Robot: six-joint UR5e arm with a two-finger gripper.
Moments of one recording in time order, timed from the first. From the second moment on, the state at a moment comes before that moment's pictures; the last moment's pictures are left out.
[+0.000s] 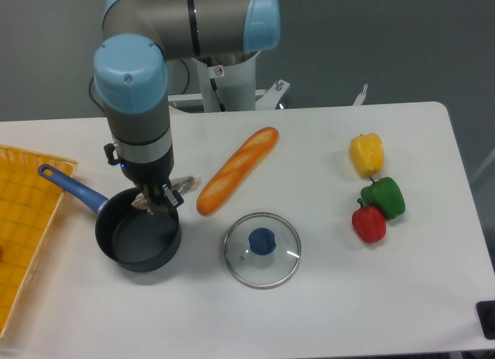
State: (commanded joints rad) arm 2.16 -1.93 -1.26 -1.44 1.47 0.88
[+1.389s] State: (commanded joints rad) arm 2.08 -2.04 -1.21 -1.43 1.51 0.66
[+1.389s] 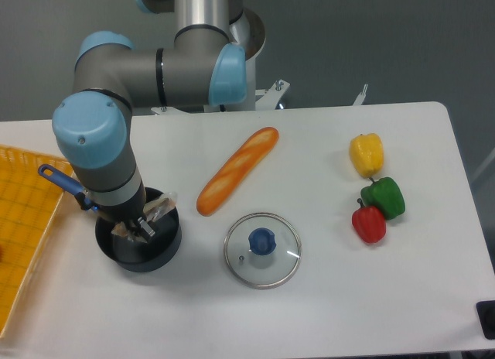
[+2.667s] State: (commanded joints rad) arm 2.06 -2.04 -1.31 -1.34 1.50 0.59
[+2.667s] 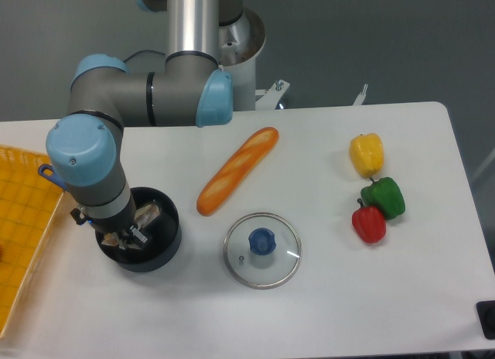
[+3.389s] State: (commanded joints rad) arm 2.08 -2.04 -1.34 -1.34 1.51 0.60
